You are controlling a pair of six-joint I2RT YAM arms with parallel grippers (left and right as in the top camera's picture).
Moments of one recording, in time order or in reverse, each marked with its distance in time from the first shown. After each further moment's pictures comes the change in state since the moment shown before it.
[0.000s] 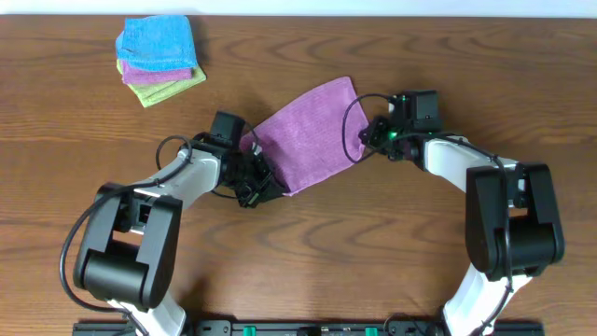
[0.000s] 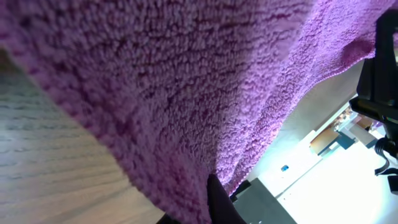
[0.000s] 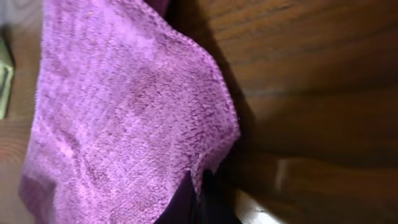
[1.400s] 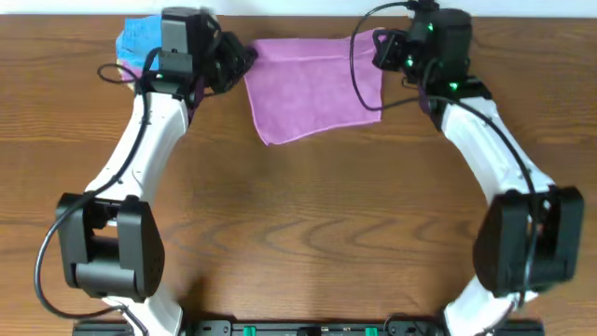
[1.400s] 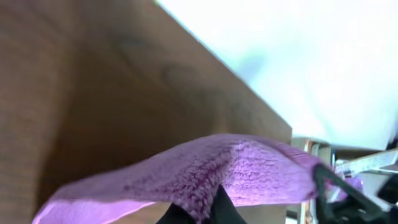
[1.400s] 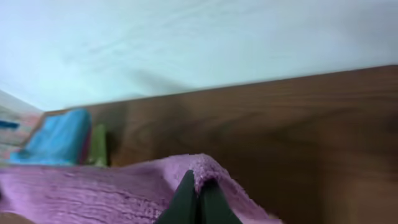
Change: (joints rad) left arm 0.134 0.025 0.532 0.216 -0.318 0.005; right arm 0.000 -0.083 0.404 0.017 0.127 -0.154
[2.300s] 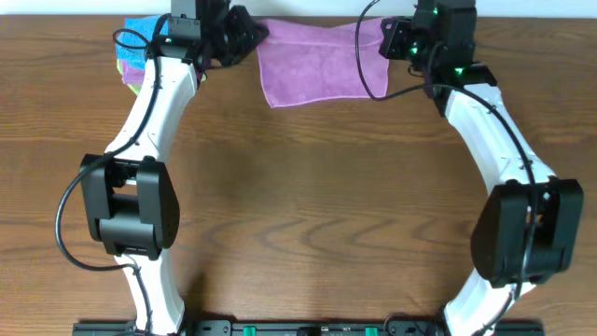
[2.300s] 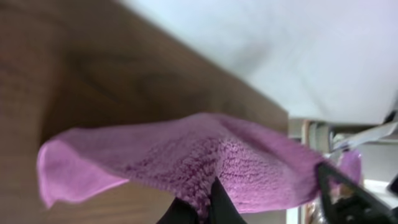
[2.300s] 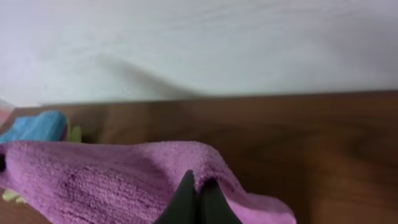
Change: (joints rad) left arm 0.000 0.231 0.335 -0.188 0.116 0.125; right arm -0.020 0.034 0.108 -0.097 0.022 -0.107
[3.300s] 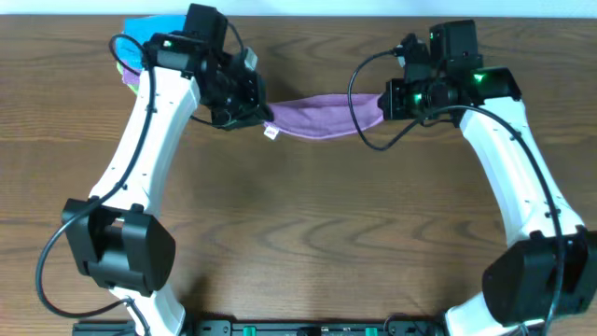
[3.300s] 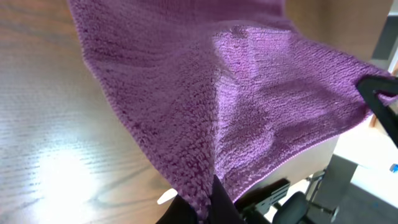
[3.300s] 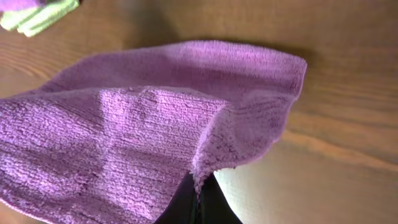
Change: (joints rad) left arm -0.091 -0.190 0.003 -0.819 -0.010 0.370; right arm 0.035 -0.180 0.009 -0.783 -0.062 -0.218
